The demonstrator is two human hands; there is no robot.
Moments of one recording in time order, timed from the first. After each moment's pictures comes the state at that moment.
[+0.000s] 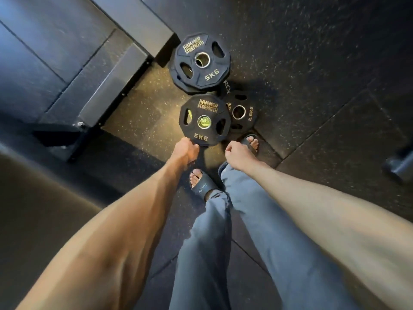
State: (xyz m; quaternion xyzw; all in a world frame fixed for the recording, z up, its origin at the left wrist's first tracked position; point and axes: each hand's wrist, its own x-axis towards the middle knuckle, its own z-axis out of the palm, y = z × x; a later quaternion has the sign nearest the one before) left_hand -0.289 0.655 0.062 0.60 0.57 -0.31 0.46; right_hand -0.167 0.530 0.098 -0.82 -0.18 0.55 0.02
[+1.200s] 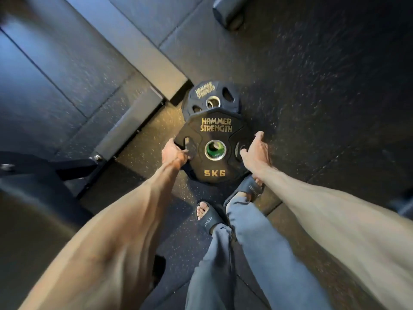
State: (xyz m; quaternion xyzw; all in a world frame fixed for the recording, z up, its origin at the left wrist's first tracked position) left_hand -0.229 0.788 0.118 0.54 0.70 -0.14 0.45; right_hand -0.071 0.640 0.136 -0.90 -0.11 0.41 0.11
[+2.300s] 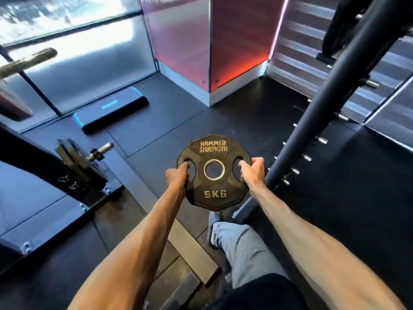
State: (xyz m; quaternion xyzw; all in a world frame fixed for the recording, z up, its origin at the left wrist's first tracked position) left_hand -0.043 1.262 0.608 0.41 0.63 0.23 0.62; right_hand 0.124 1.127 0.596 -0.82 -0.07 0.25 0.51
